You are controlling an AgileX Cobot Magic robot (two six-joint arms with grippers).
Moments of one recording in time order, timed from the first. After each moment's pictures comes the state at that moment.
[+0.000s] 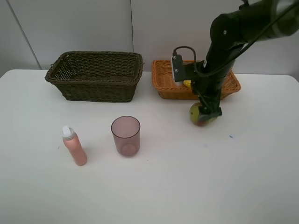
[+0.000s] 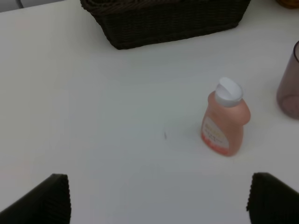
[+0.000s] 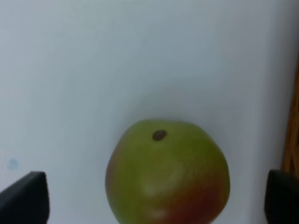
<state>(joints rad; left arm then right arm) -0.10 0.00 -0.42 -0.14 1.08 0.13 0.43 1.93 -1.30 -0.13 0.83 -1.13</state>
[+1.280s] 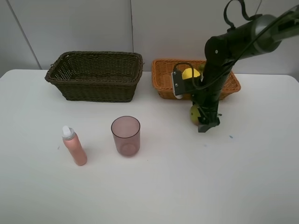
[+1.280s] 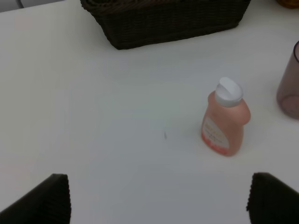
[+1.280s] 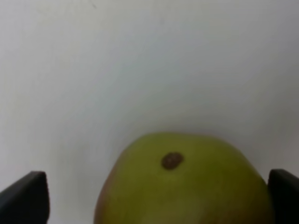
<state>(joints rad) -0.10 0.00 -0.42 -0.14 1.08 0.13 0.40 2.05 -1.30 -0.14 0.78 -1.14</state>
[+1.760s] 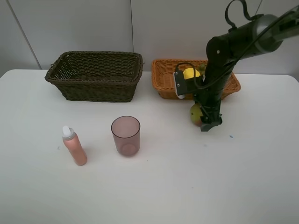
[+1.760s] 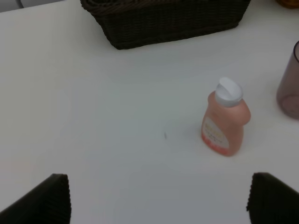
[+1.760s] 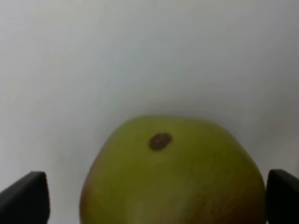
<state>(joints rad) -0.10 0.00 -0.42 -0.14 1.08 0.13 0.39 2.05 -1.30 -0.17 0.78 -1.14</state>
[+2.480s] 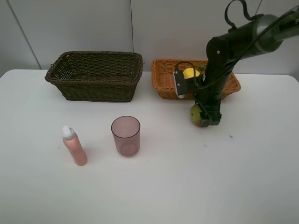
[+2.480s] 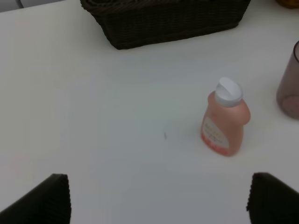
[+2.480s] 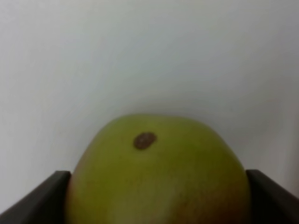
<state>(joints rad) -0.10 0.00 -0.42 -0.14 1.08 0.13 0.39 2.05 -1.30 -0.19 0.76 -1.15</state>
